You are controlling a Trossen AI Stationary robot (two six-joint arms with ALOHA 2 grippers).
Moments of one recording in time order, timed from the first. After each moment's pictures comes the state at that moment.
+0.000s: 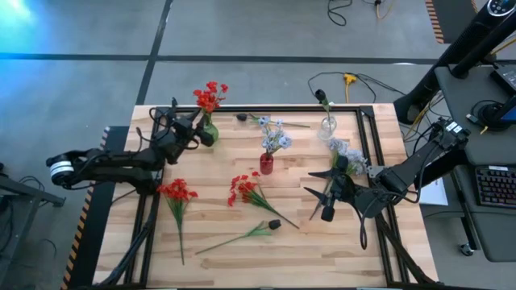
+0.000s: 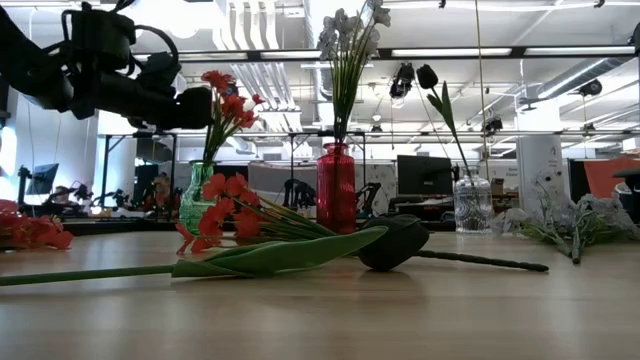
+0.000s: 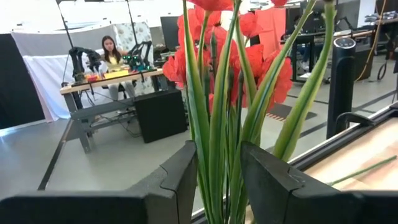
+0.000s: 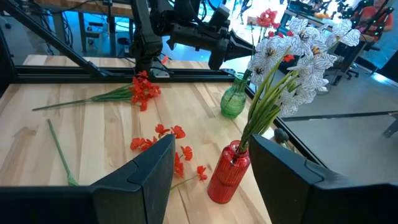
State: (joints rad) left arm 0.46 1.02 0.19 0.88 -0.60 0.15; right arm 0.62 1.13 0.92 -0.25 0.94 0.21
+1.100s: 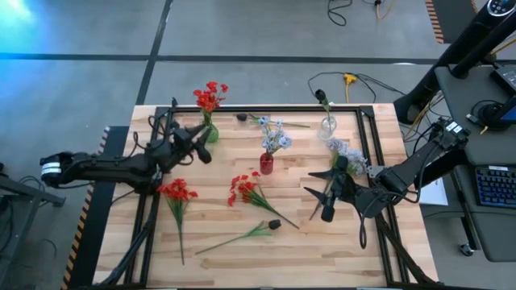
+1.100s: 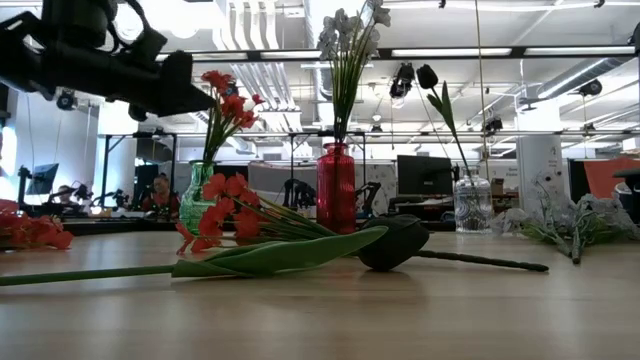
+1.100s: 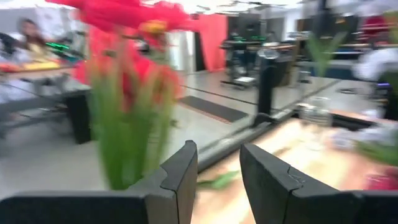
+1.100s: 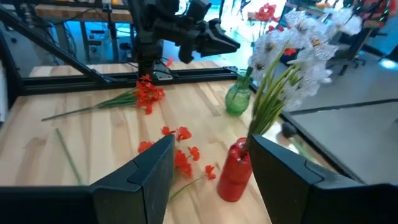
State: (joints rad) left arm 0.20 0.79 0.19 0.62 -0.59 0.01; right arm 0.62 1.13 0.92 -0.25 0.94 0.28
